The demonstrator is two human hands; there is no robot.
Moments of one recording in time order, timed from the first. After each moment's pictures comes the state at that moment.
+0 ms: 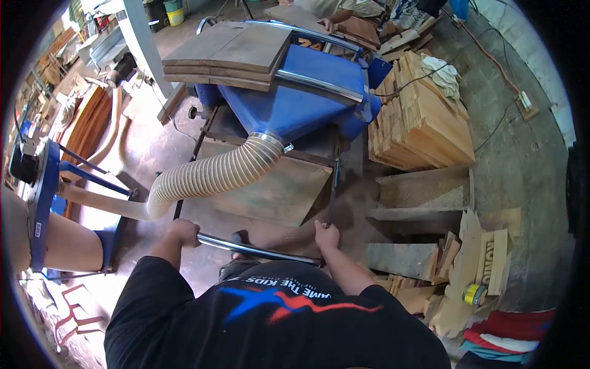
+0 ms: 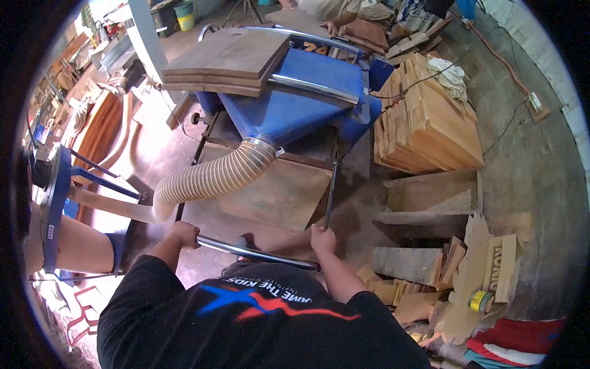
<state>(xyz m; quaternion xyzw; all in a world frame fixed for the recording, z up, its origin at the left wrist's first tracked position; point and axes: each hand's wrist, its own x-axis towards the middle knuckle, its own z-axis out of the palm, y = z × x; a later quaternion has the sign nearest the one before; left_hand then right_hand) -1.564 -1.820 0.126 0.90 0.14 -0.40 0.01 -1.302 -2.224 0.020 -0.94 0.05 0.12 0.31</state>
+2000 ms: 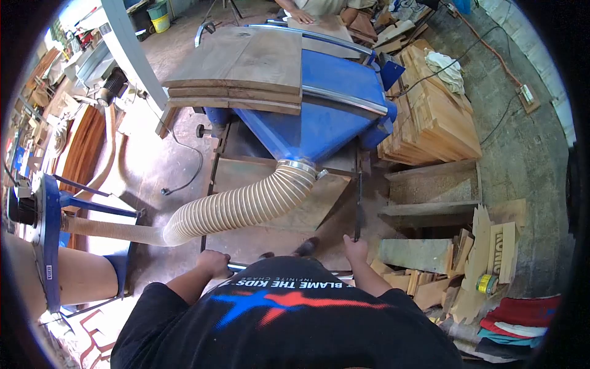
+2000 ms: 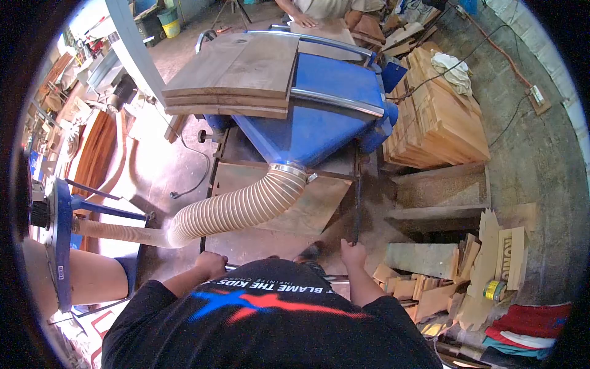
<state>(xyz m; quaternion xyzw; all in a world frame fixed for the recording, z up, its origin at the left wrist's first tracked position) -1.565 -1.781 0.109 0.90 0.06 -0.42 0.11 -1.309 -2.206 0.034 -0.96 0.12 0.09 0.25</state>
